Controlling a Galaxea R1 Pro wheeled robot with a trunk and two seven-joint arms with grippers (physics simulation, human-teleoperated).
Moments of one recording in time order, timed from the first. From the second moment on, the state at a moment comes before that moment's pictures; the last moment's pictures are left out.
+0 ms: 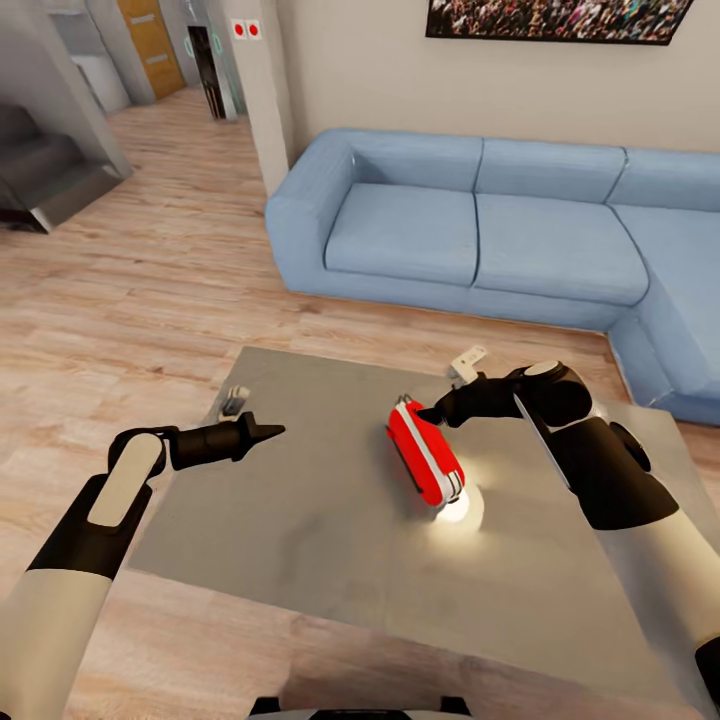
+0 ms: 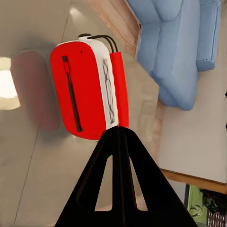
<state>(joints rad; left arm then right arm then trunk) -0.75 0.22 -0.07 -1.23 1.12 1.03 -0.12 -0.96 -0.24 0.36 -1.47 0.12 1.05 0.68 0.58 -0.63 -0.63</state>
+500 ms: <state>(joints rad) -0.75 0.22 -0.06 -1.23 1.12 1.03 -0.13 -0.96 -0.25 0.36 -1.47 0.12 1.05 0.68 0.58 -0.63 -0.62</state>
